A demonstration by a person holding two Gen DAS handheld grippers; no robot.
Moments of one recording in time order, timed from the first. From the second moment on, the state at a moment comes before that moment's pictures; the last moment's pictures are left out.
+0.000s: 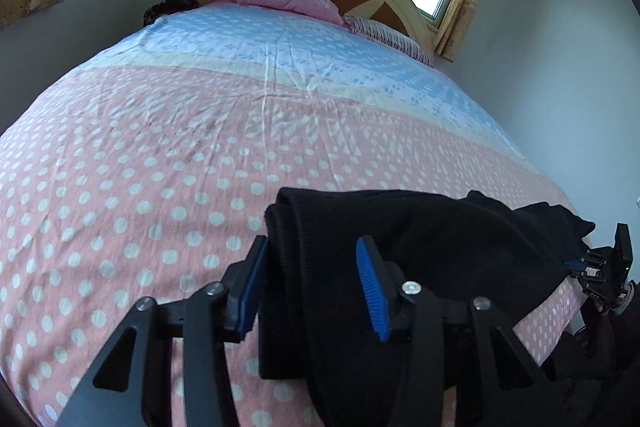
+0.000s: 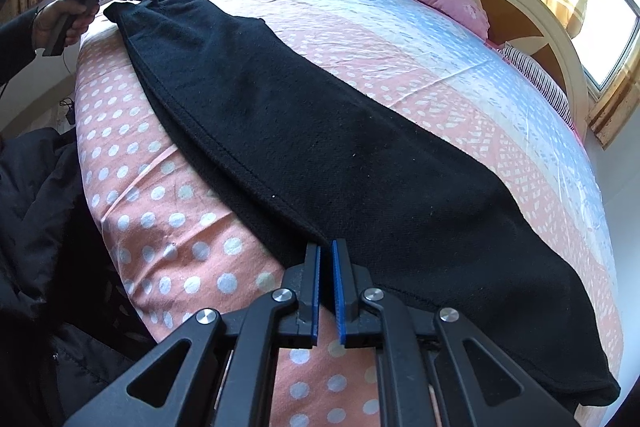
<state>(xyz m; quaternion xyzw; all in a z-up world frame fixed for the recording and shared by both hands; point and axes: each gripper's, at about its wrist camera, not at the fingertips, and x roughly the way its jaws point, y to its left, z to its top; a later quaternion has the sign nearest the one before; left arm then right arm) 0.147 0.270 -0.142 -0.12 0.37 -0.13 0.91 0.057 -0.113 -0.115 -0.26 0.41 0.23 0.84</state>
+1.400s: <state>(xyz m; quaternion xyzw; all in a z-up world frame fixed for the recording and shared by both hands) 0.131 0.299 -0.159 -0.11 0.39 -0.11 0.91 0.053 -0.091 -0.082 -0.25 0.37 0.26 0.86</state>
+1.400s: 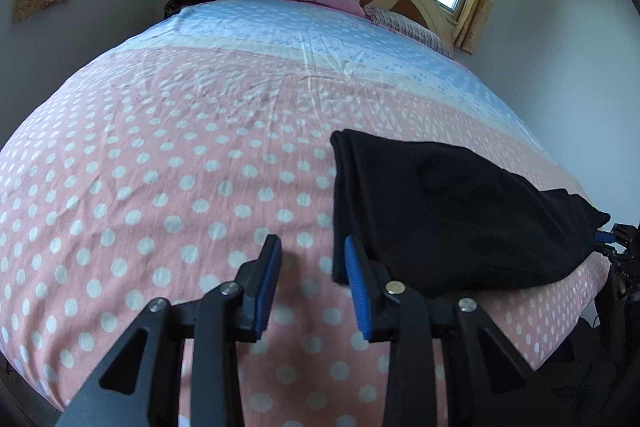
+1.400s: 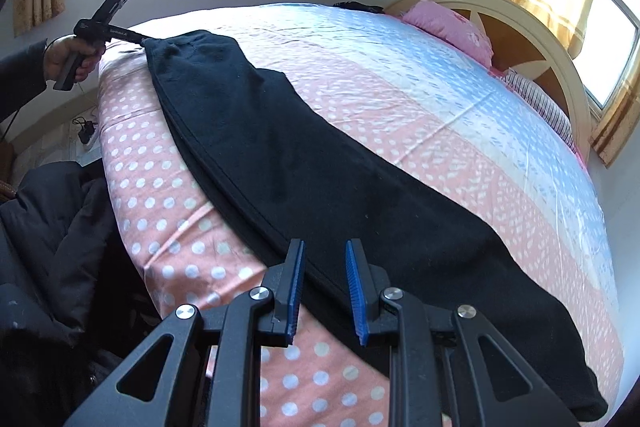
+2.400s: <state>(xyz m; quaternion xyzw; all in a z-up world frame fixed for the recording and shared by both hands) 0.126 0.294 -0.119 -0.12 0.36 -0.10 0.92 0.087 -0.047 -0.063 -0.22 0.35 0.31 0.86</state>
